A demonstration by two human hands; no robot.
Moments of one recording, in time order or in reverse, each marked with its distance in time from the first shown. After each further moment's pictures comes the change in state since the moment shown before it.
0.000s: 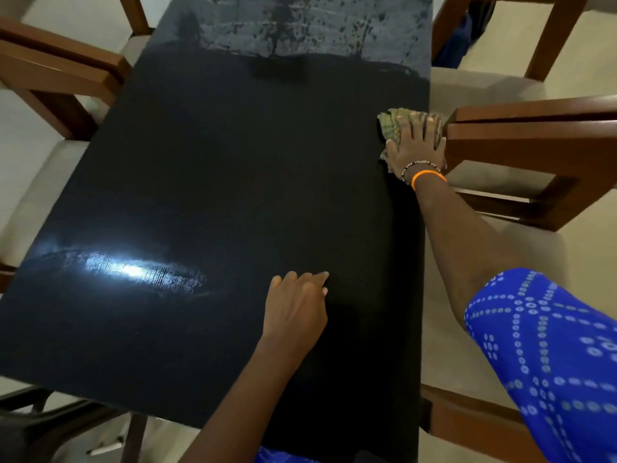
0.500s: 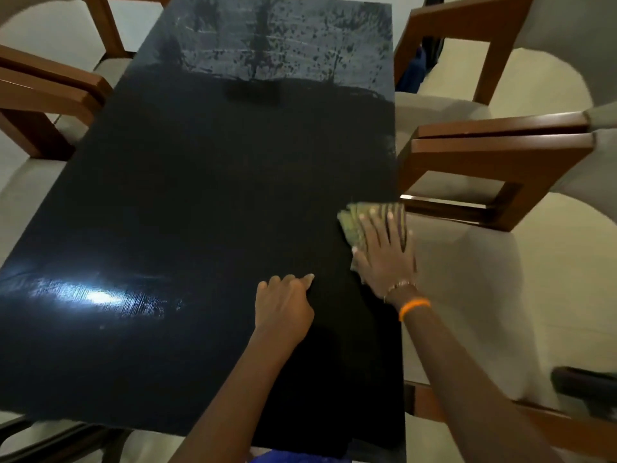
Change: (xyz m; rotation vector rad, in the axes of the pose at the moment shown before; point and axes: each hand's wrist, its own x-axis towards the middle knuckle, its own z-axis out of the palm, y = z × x) left_hand 0.002 -0.001 -0.005 0.003 -0.207 -0.061; right_hand -0.205 0.005 0.013 -0.093 -0.138 -0.085
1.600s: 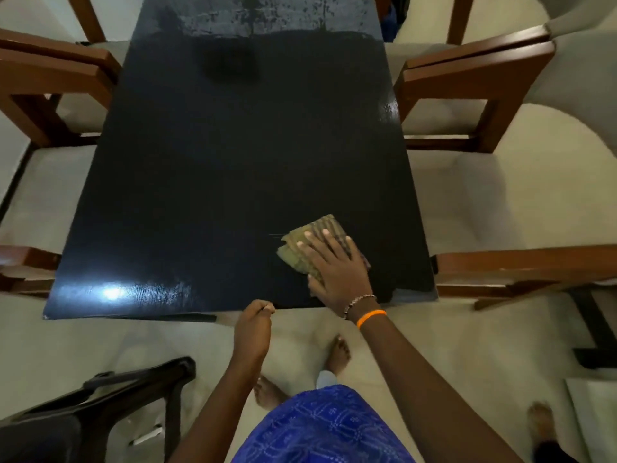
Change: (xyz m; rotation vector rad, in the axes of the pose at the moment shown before) left_hand -0.193 -0.140 0.035 -1.016 -0.041 -0.465; right_hand -0.192 -0.148 0.080 -0.032 0.040 -0.259
